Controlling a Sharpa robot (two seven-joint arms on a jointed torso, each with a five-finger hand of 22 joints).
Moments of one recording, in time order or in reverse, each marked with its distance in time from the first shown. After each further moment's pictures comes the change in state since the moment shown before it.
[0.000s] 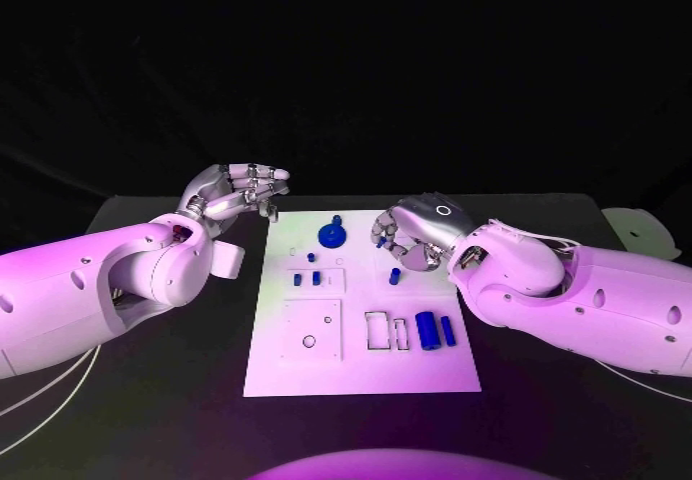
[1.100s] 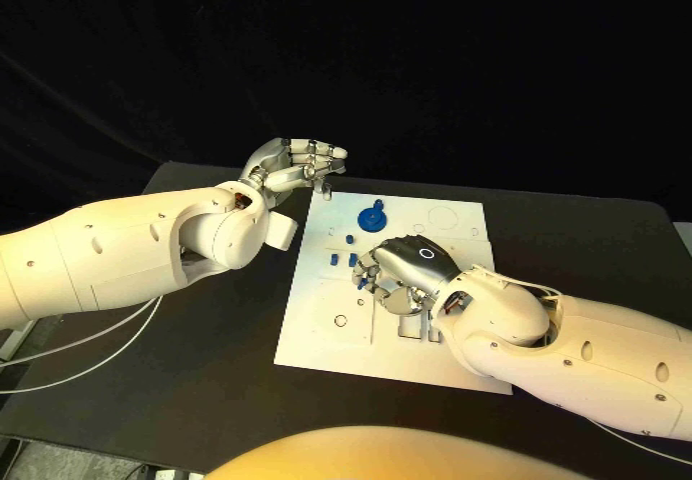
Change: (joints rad) left arm 0.001 0.036 0.000 -0.020 0.003 0.011 -0.002; left_hand 0.000 0.000 0.003 -0.003 0.000 -0.007 0.000 0.000 0.000 -0.004 0.004 0.007 0.001 0.000 0.000 0.000 -0.001 0.000 0.000 0.000 0.000 -0.001; right arm -0.122 0.155 -0.023 0.008 0.048 0.017 0.030; right_hand 0.000 0.000 -0.003 -0.003 -0.001 -0.005 0.002 -0.004 0.000 -0.002 -0.003 -0.004 0.001 0.000 0.000 0.000 0.000 0.000 0.000 0.000 -0.005 0.001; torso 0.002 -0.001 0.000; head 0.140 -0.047
